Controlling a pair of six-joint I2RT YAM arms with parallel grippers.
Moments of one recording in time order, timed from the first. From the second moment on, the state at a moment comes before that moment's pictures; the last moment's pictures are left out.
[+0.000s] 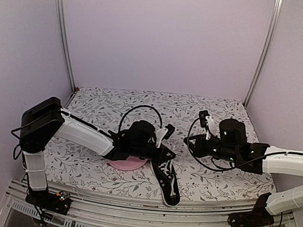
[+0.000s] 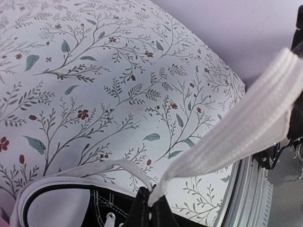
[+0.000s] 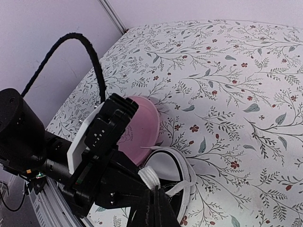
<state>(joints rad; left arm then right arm) -1.03 1.94 1.06 0.38 0.19 -0.44 0.90 1.18 0.66 0.10 0.04 0.50</state>
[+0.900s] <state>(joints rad) -1.03 1.82 0.85 0.52 0.14 -0.55 0.66 1.57 0.78 0.44 -0.33 0.36</state>
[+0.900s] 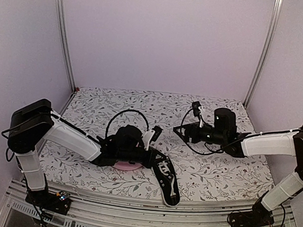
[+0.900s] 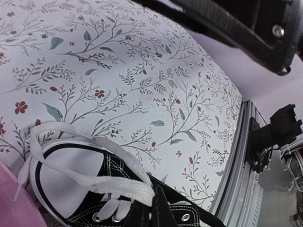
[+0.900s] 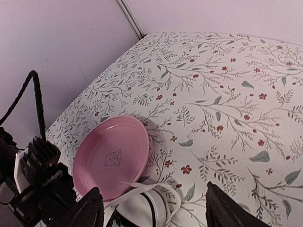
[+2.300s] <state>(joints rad) -1.03 1.82 0.86 0.55 0.12 -0.60 0.76 1.32 0.55 0.34 -0.30 0.23</state>
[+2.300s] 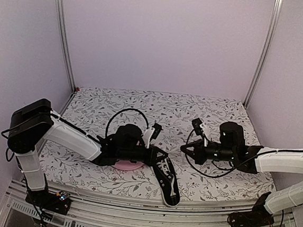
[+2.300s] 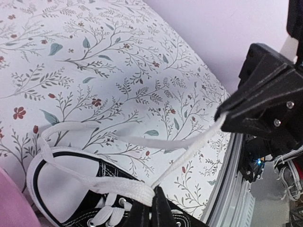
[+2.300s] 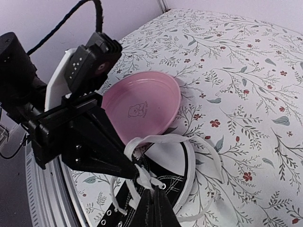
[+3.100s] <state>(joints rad) -1.03 1.82 0.86 0.56 0.15 -0.60 0.82 1.34 0.48 0.25 -0.37 0.44</state>
